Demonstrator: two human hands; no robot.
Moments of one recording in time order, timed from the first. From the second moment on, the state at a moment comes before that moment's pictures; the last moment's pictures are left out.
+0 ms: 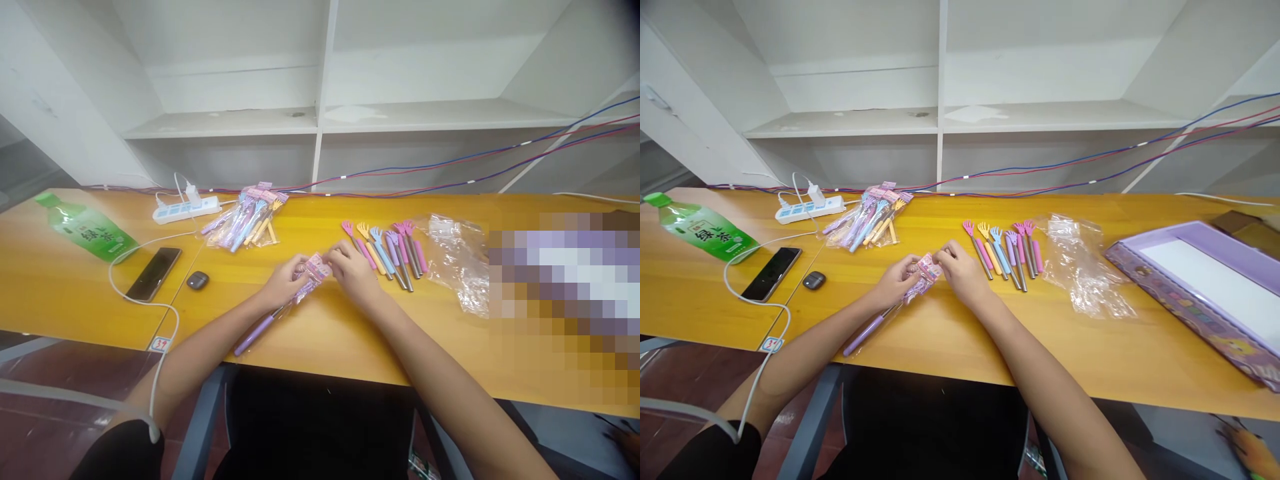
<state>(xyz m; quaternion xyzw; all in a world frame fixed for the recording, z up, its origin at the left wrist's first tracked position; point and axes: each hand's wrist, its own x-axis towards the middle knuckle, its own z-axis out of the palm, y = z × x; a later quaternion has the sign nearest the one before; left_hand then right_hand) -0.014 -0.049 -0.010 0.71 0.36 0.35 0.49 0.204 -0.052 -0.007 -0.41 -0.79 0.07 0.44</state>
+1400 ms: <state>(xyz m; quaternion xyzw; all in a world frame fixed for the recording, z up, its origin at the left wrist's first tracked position) -0.017 -0.049 -0.004 0.72 0.46 0.37 0.36 0.187 -0.064 -0.002 -0.40 -0.77 0.16 0.48</state>
